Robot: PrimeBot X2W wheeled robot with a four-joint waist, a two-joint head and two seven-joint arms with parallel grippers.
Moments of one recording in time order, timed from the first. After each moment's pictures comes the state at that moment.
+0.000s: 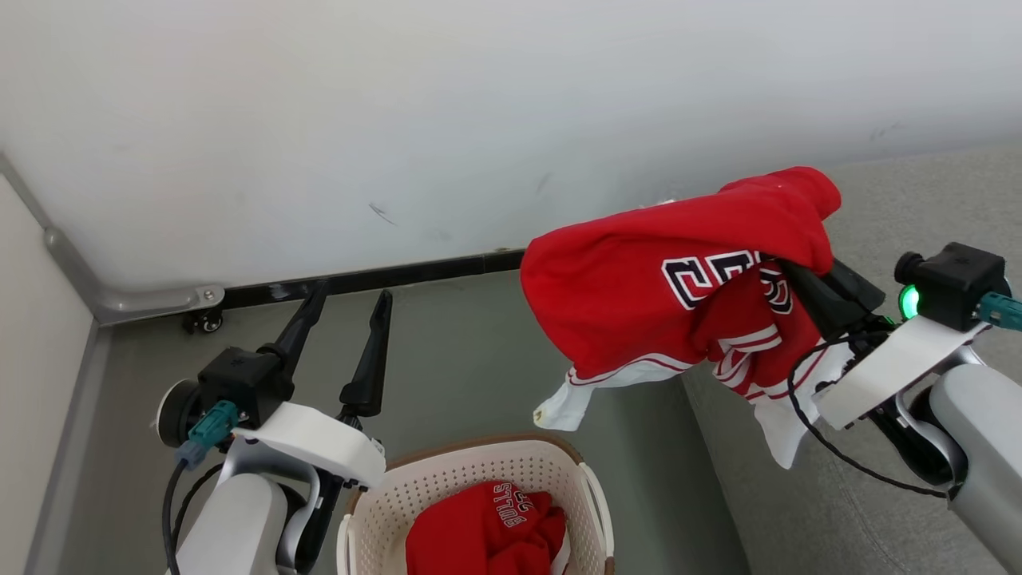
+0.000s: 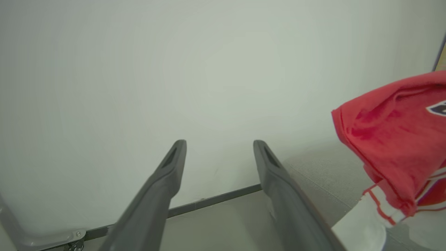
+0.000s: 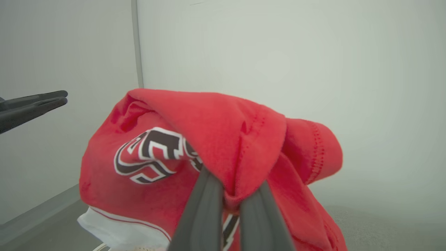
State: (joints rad) left arm -0.35 0.16 -0.30 0.37 -0.34 -0.03 -0.25; right arm -0.58 -0.57 0.70 0.37 0.69 0.13 -0.23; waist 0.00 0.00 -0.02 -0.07
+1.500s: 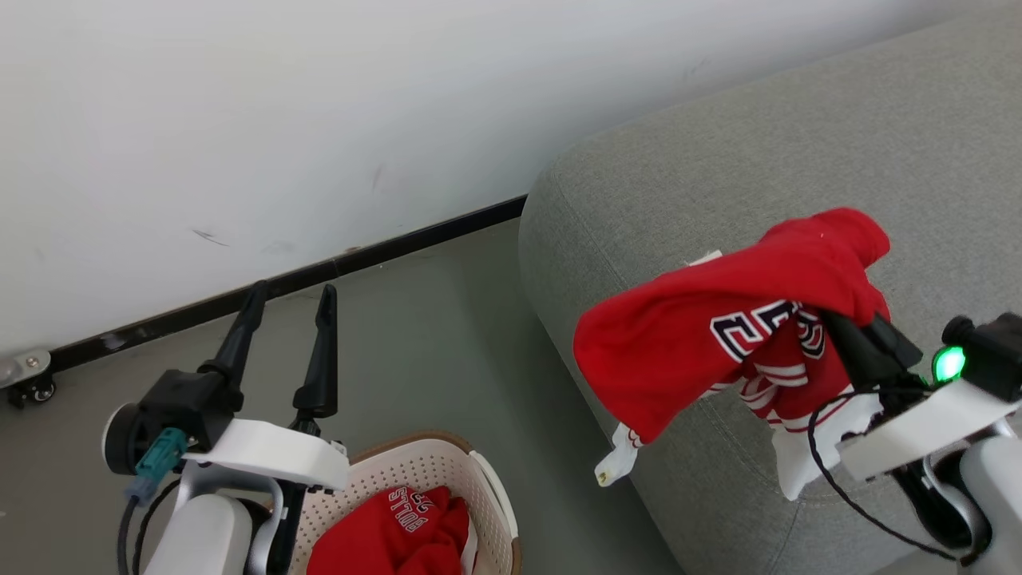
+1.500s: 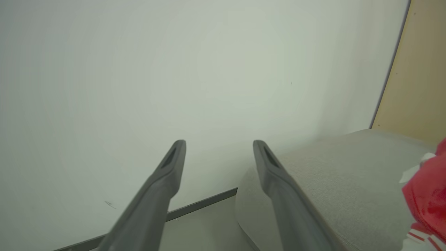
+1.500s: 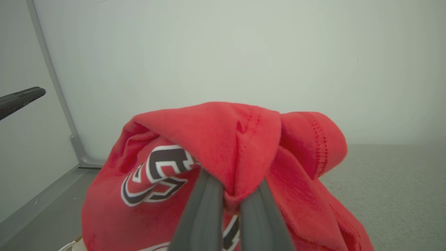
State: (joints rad) left arm -0.27 0.14 -0.20 0.26 -0.29 0.03 -0.25; right arm -0.27 -0.50 0.37 0.20 0.56 0.13 -0.18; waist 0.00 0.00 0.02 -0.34
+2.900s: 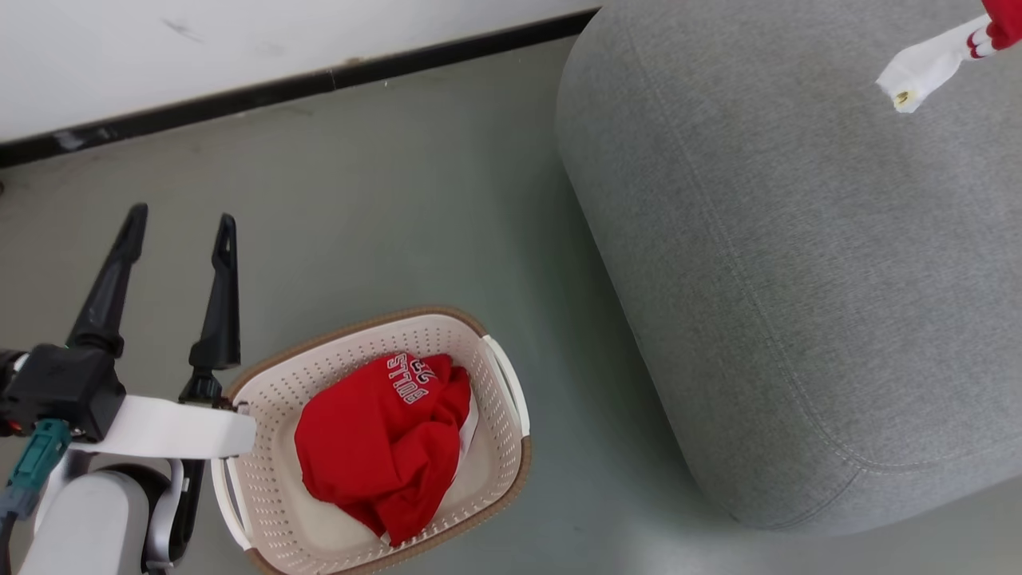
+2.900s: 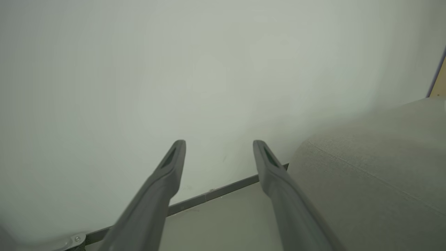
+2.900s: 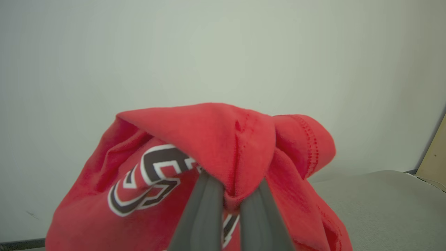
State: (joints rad) left arm -0.26 0.30 -0.12 0.01 -0.22 0.08 -0.21; right arm -0.89 -0.74 0.12 0.51 0.72 0.13 0.01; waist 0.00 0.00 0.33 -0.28
